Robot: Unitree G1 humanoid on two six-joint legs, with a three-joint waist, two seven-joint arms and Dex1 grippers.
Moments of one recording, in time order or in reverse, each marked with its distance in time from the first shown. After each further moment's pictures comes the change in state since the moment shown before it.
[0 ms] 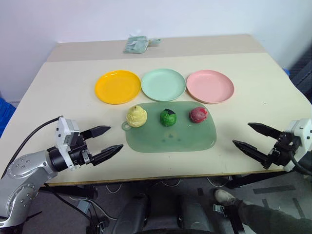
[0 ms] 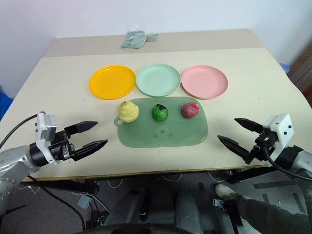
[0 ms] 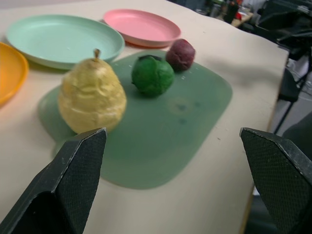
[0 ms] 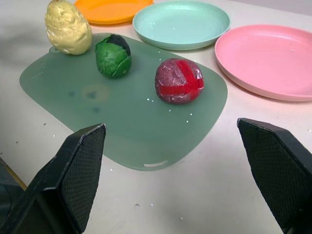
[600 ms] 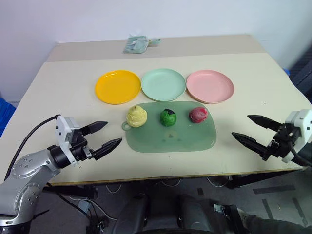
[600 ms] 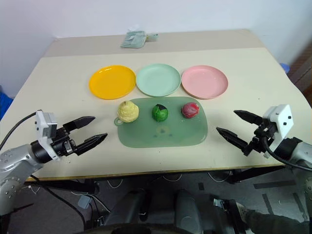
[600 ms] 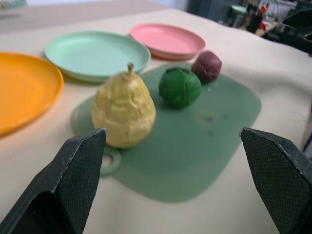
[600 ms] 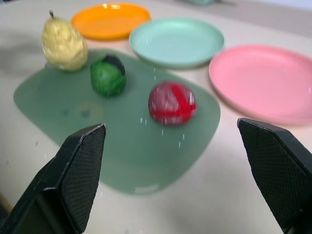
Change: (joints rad) left arm -0.057 -0.086 -0.005 0.035 0.076 -0.056 0.067; right arm -0.137 -0.012 0.025 0.000 0.012 0.058 -0.024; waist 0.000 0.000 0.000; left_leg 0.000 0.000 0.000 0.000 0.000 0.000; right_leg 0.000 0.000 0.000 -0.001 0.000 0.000
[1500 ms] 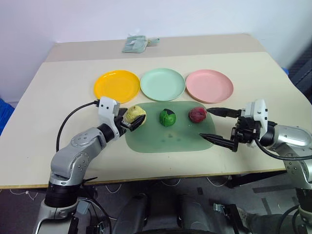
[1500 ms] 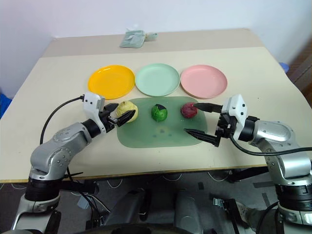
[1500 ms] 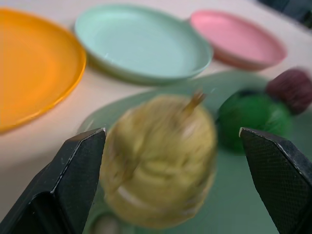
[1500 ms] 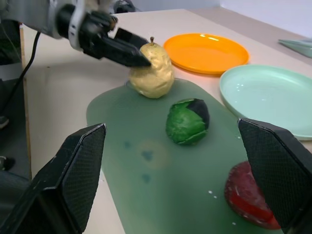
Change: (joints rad) left arm -0.394 -0.259 -0.316 0.166 0.192 0.271 0.522; right arm -0.309 0.023 0.368 0.124 -0.109 -0.163 0.183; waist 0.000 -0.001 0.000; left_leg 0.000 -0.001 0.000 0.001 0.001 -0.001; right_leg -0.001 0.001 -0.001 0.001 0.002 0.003
